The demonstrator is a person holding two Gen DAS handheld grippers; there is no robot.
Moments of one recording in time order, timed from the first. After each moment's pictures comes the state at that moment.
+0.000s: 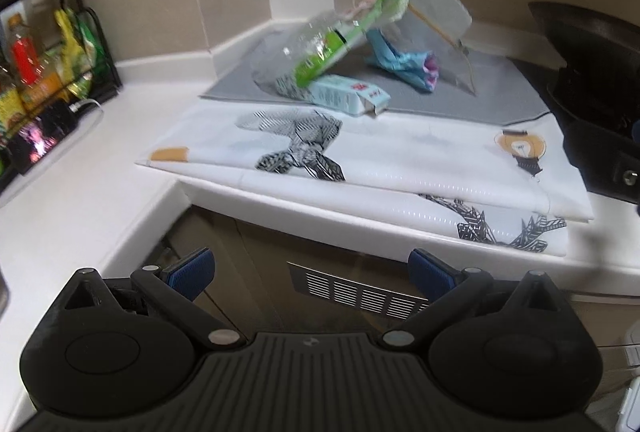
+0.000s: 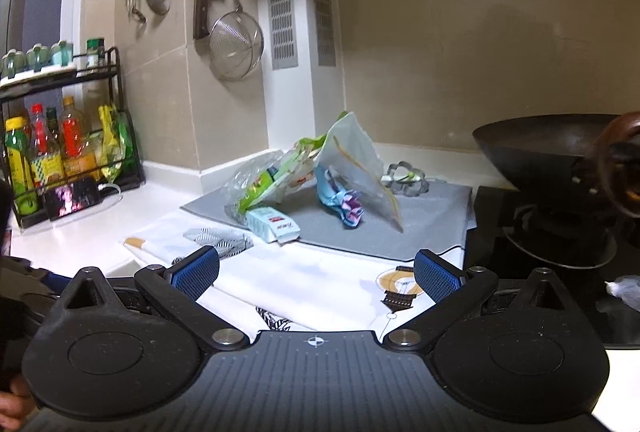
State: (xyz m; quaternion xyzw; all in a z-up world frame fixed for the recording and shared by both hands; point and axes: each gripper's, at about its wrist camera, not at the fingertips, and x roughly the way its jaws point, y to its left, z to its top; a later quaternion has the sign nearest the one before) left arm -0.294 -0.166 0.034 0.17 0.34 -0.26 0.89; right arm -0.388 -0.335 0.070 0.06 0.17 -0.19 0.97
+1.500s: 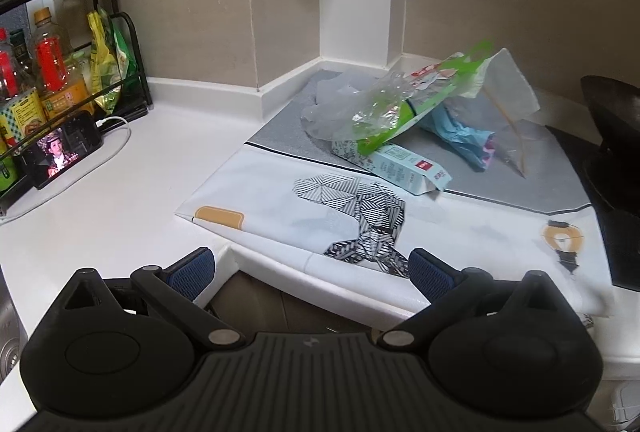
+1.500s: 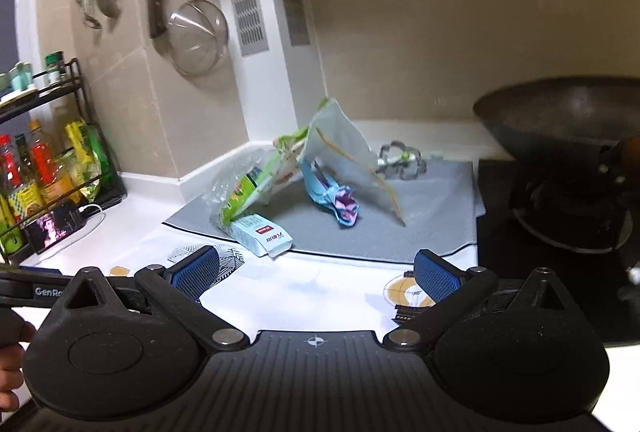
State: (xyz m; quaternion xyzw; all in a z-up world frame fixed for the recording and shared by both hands) left arm -0.232 -0.143 0.081 0.11 0.32 -0.23 0.91; right arm -0.344 -0.360 0.084 0.12 0.20 -0.21 0.95
